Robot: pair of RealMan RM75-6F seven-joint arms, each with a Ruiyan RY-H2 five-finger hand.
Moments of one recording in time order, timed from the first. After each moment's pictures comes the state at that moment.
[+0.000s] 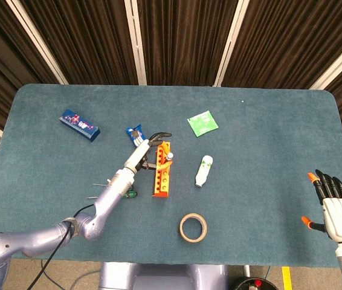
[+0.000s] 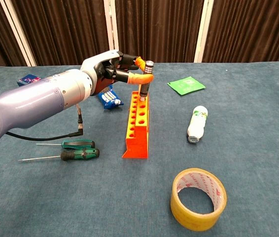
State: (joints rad) left arm -0.89 -1.82 -0.41 -1.22 1.14 0.77 -0.62; right arm 0.10 -1.10 0.06 -1.62 -1.47 1.42 0.00
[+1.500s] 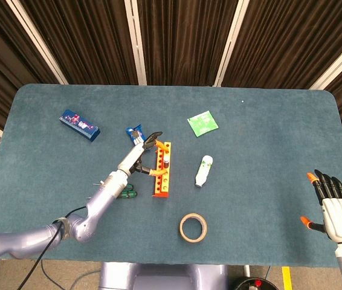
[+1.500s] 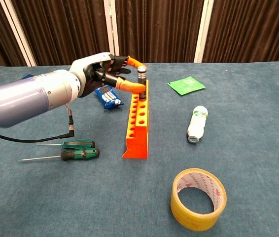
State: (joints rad) left arm -0.85 -1.73 -0.38 -1.31 1.12 0.75 -0.55; right arm 0.10 -1.10 0.06 -1.62 -1.48 1.43 0.02
